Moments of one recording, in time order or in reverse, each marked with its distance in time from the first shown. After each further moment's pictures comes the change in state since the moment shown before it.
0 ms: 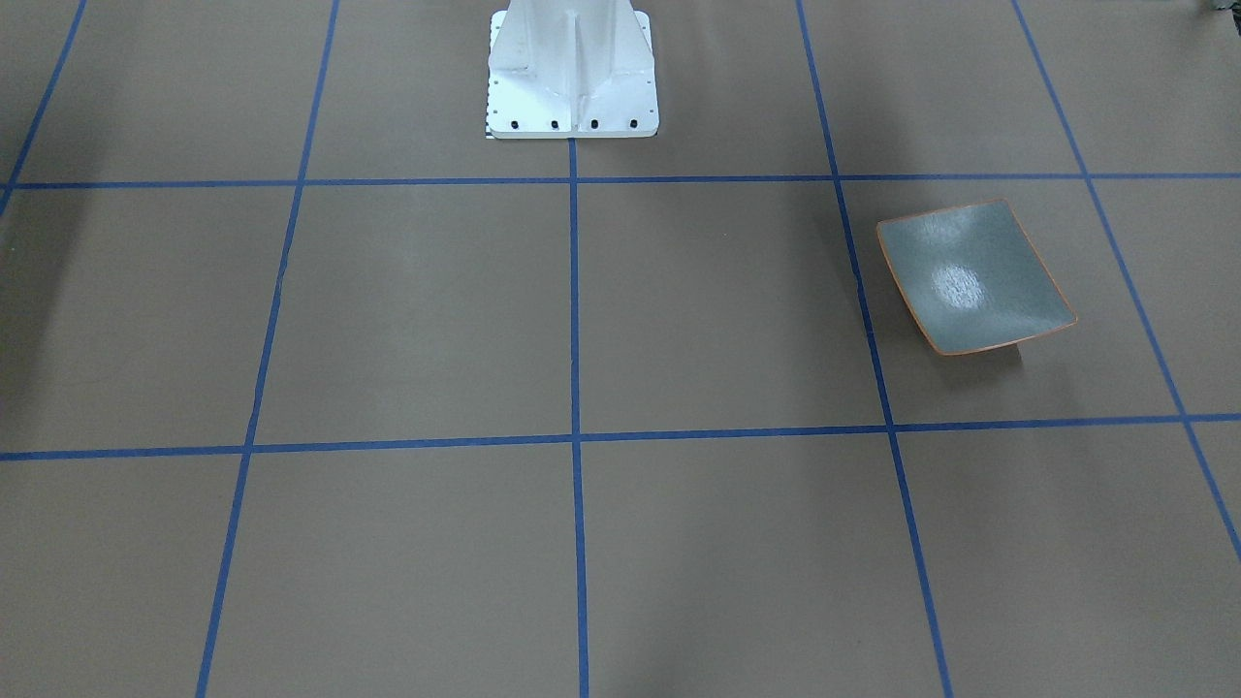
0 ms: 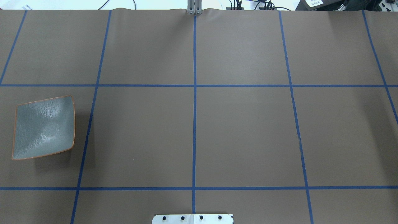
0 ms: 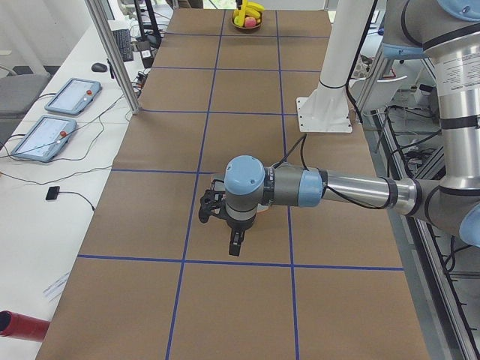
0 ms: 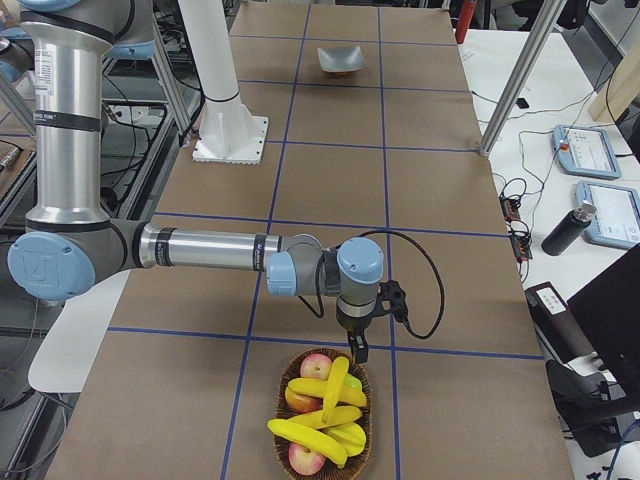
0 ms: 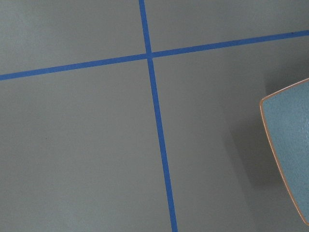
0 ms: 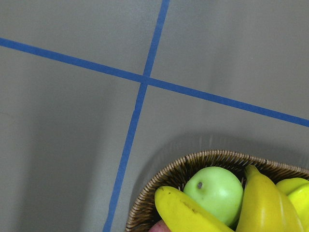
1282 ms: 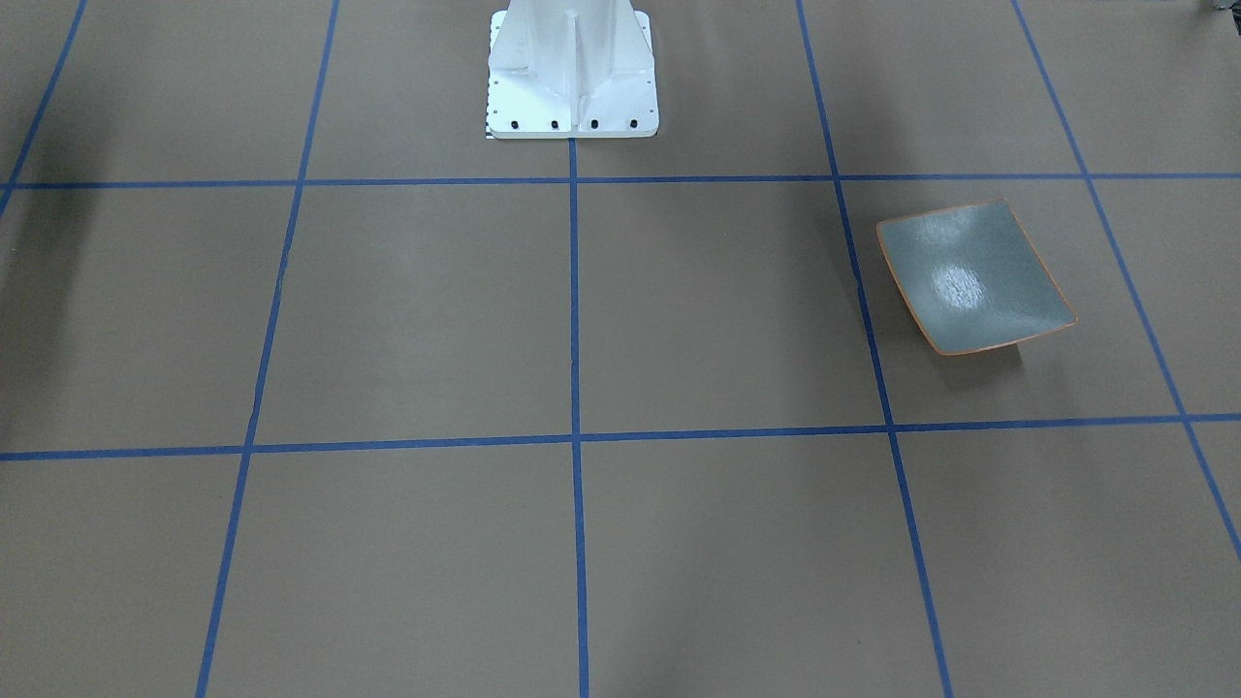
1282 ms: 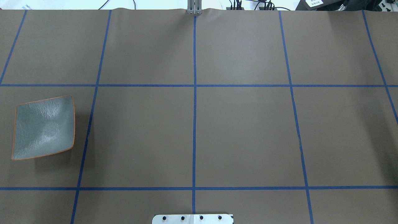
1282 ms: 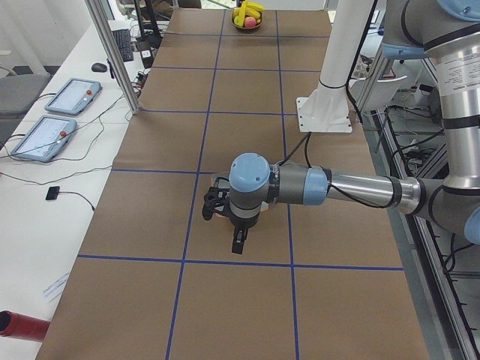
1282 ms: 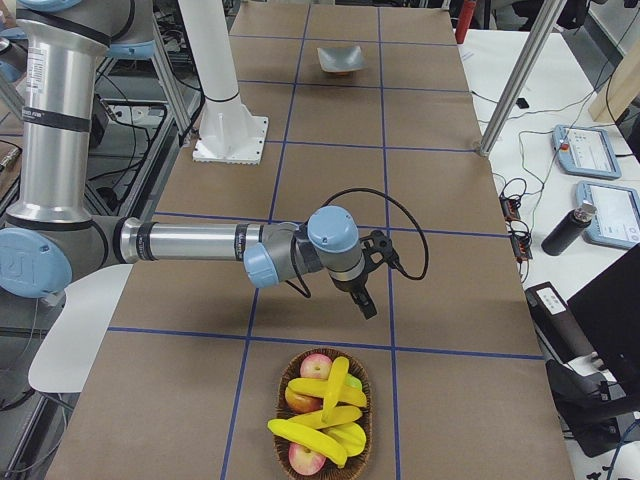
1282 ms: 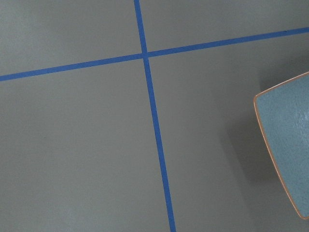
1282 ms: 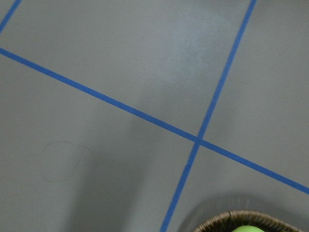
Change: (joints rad) left arm 0.000 0.028 -0.024 -0.001 -0.005 0.005; right arm -0.001 -0.091 0.103 0.316 0.150 -0.109
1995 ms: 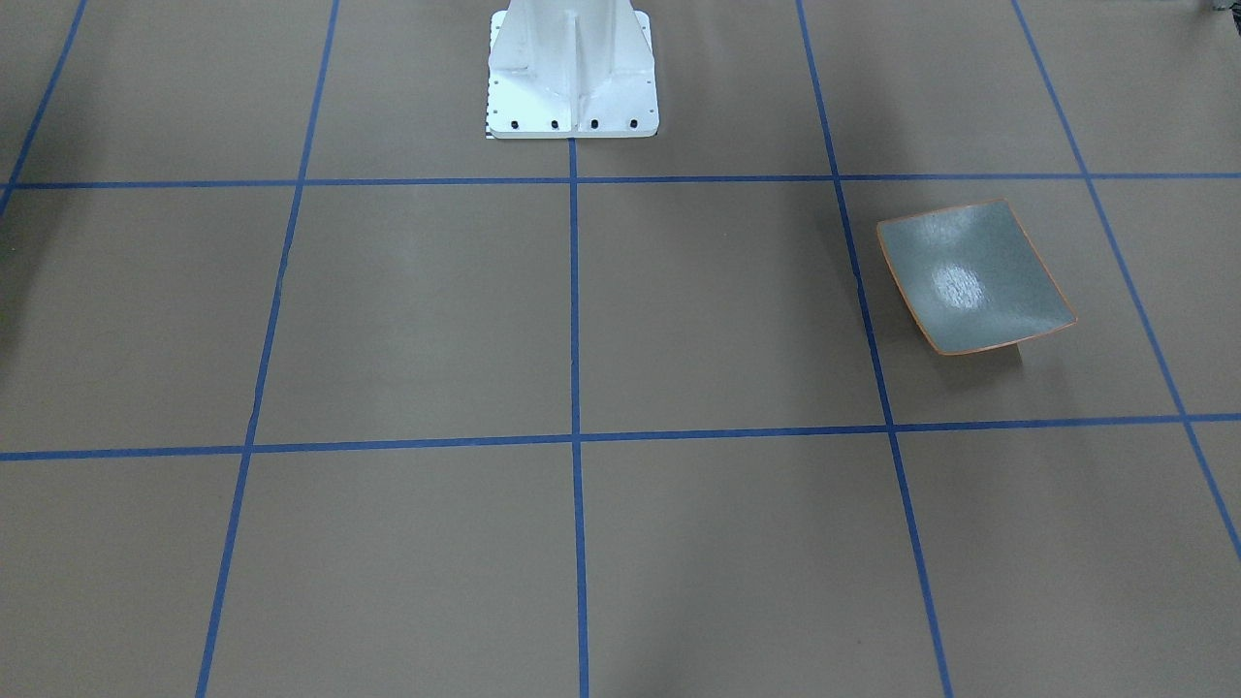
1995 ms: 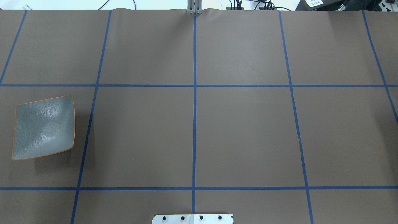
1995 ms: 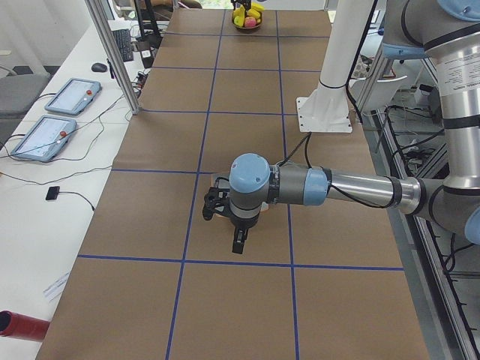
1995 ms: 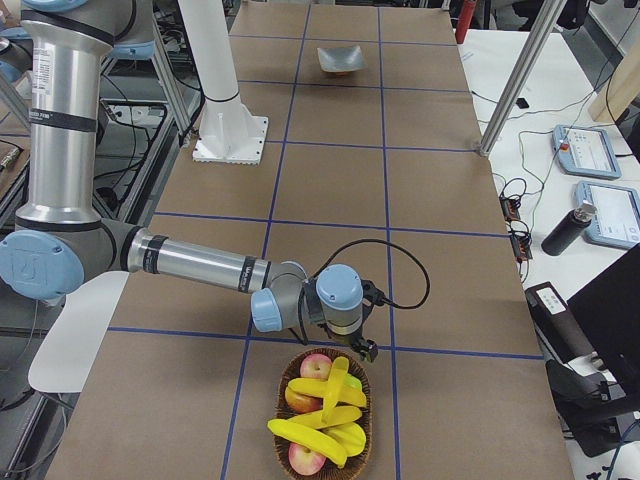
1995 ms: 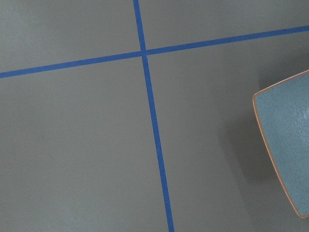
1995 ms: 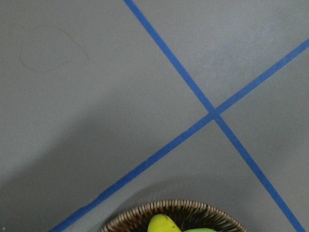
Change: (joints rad) left arm 0.000 0.001 0.001 0.000 -0.005 0.000; right arm -0.033 0.043 -0.240 -0.017 -0.098 -0.567
